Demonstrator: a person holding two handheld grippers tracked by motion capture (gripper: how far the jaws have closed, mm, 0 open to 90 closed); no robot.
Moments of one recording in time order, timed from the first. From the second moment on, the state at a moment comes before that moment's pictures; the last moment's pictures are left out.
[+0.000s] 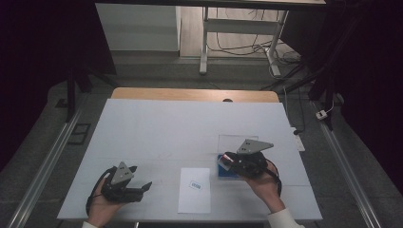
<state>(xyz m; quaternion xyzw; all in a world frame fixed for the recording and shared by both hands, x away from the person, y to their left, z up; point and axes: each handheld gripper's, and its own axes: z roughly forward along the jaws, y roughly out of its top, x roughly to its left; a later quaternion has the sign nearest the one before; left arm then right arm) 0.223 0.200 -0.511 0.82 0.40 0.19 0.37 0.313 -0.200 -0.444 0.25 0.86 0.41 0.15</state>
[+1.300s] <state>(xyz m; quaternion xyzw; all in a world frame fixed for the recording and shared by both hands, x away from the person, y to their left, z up) 0.221 0.202 -0.510 0.82 0.40 0.19 0.37 0.332 -0.219 -0.478 0.29 0.89 0.32 0.18</state>
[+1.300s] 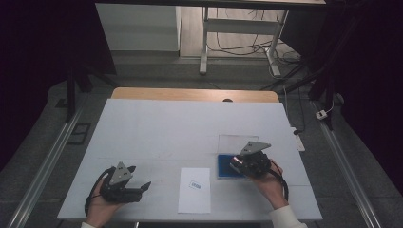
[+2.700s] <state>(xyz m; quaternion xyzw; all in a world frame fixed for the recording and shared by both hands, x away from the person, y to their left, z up) 0.221 0.202 -0.514 0.82 0.40 0.18 0.36 0.276 -0.322 -0.502 0.33 0.83 0.40 0.21</state>
